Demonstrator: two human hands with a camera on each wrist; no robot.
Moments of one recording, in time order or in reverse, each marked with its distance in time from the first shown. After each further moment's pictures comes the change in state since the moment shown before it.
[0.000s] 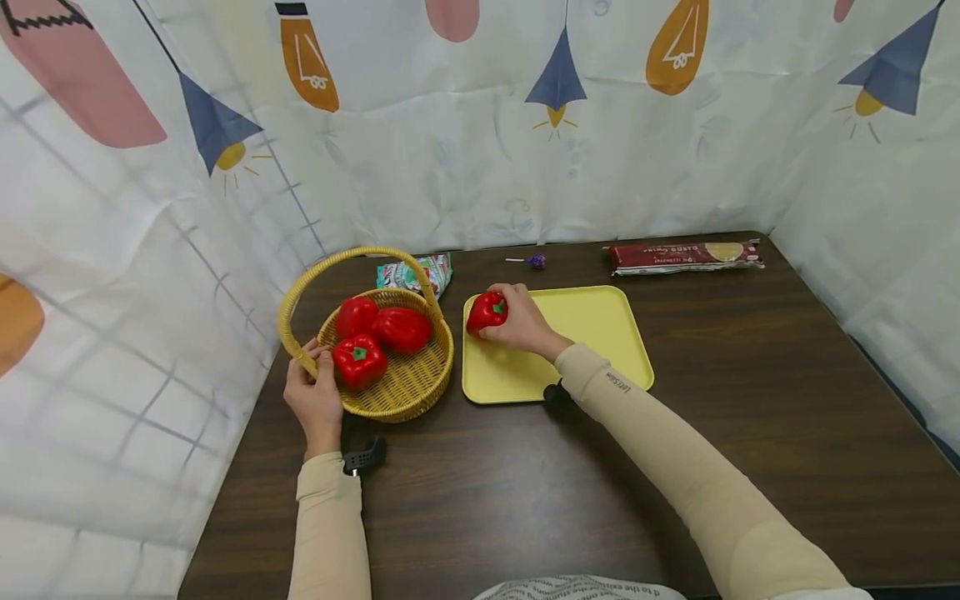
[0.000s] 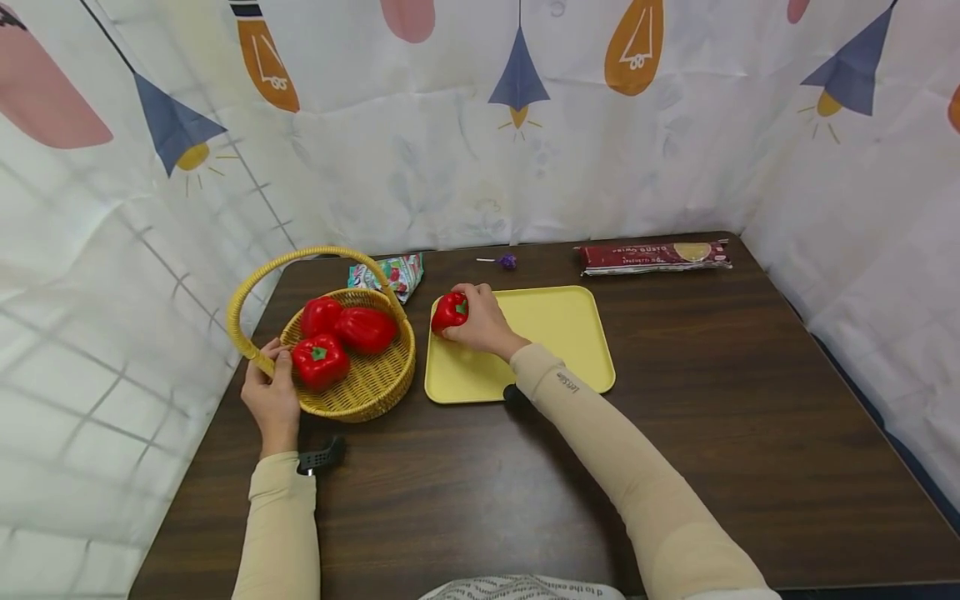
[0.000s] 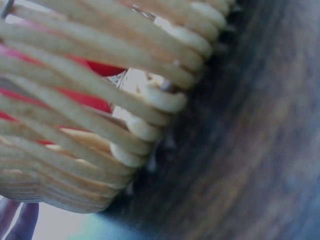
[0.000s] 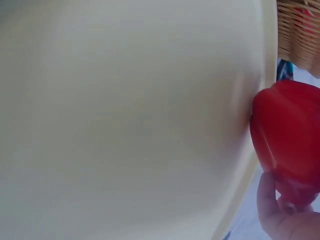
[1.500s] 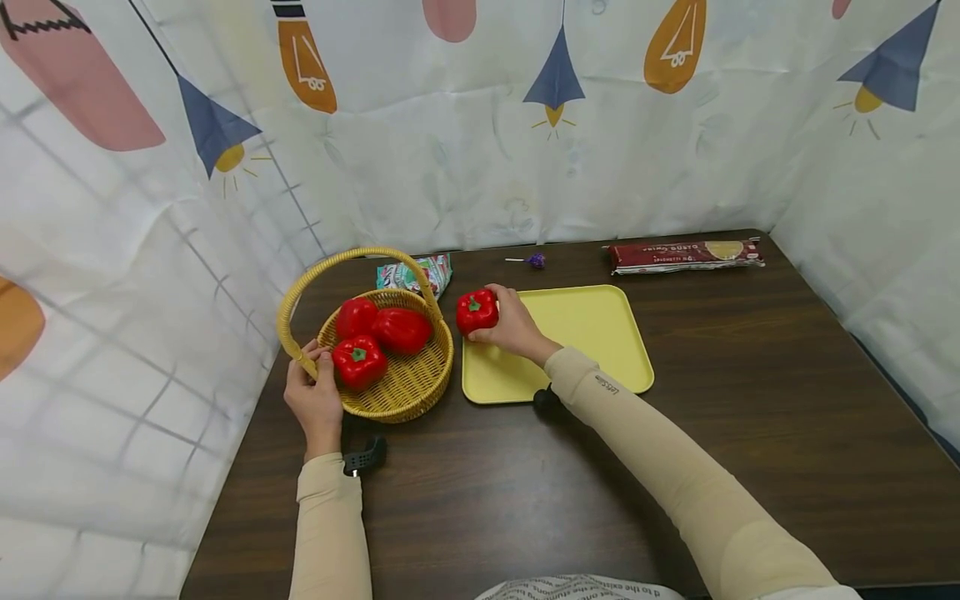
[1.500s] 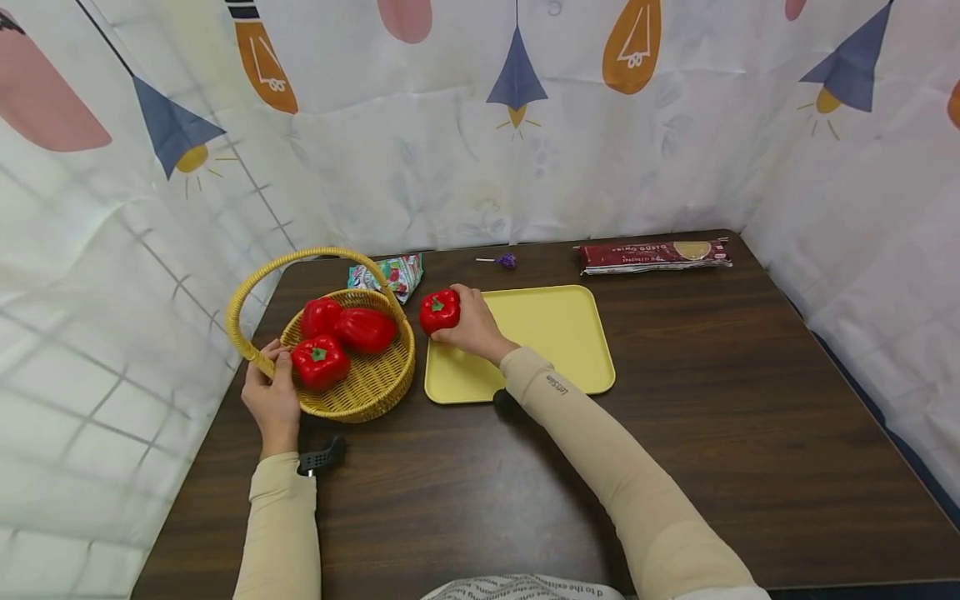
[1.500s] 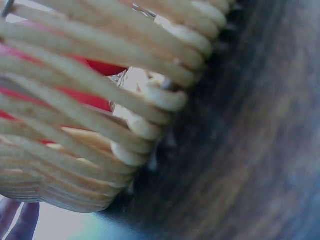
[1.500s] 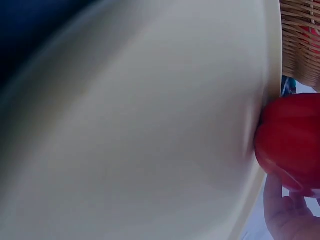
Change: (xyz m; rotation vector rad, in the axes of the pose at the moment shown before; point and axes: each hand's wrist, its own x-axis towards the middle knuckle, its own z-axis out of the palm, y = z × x) left_hand 0.001 -0.005 0.000 -0.007 -0.001 0.018; right_hand 0.004 -0.005 0.014 0.024 0.025 0.012
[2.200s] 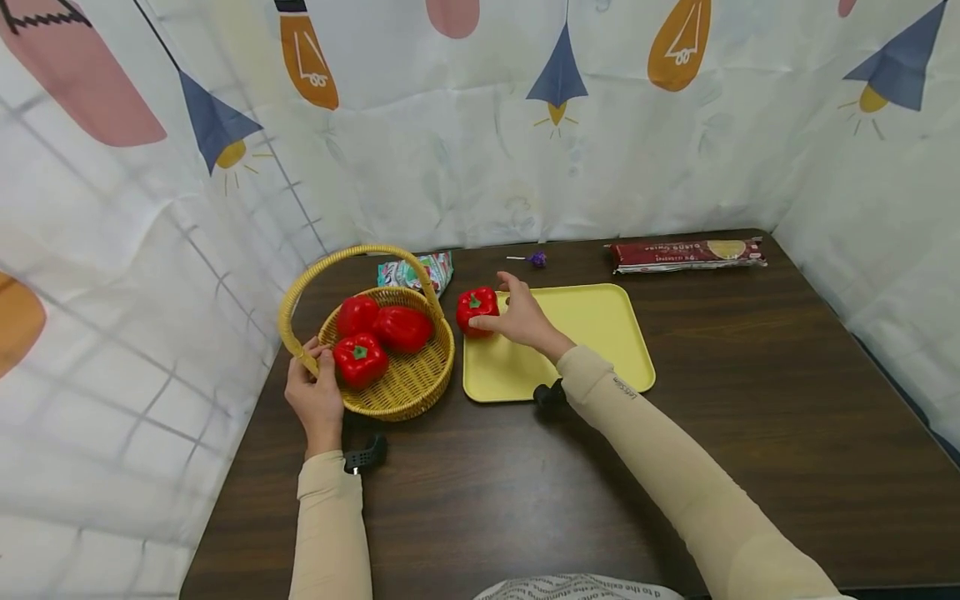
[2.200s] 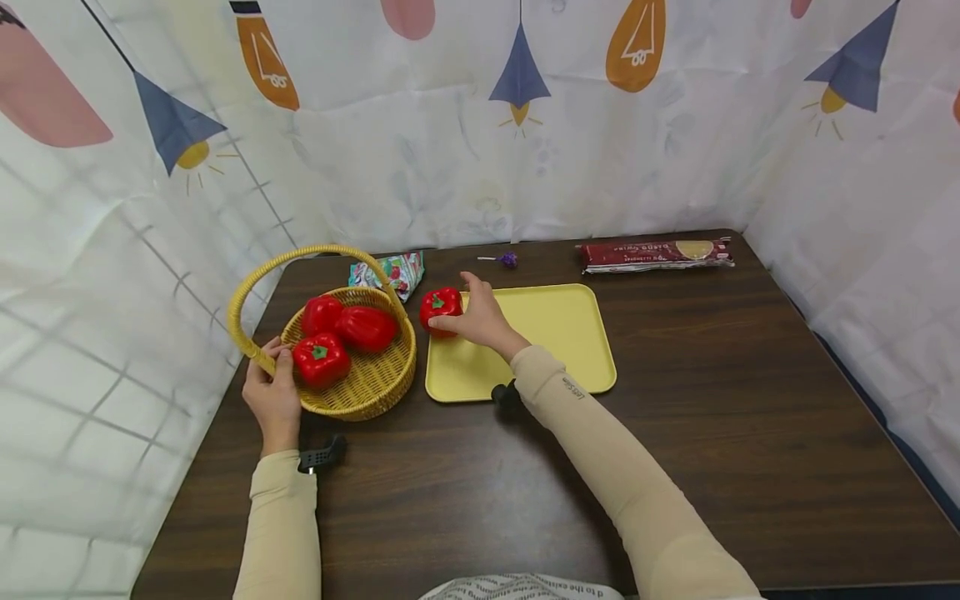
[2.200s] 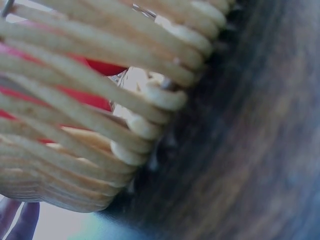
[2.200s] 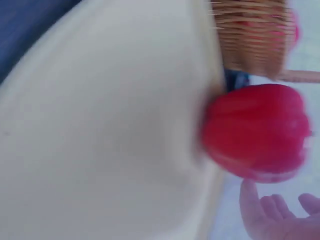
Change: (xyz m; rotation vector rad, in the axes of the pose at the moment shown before) left_hand 0.000 0.004 0.001 0.023 0.007 -0.012; right_hand -0.009 -0.012 -0.022 0.172 -0.024 0.064
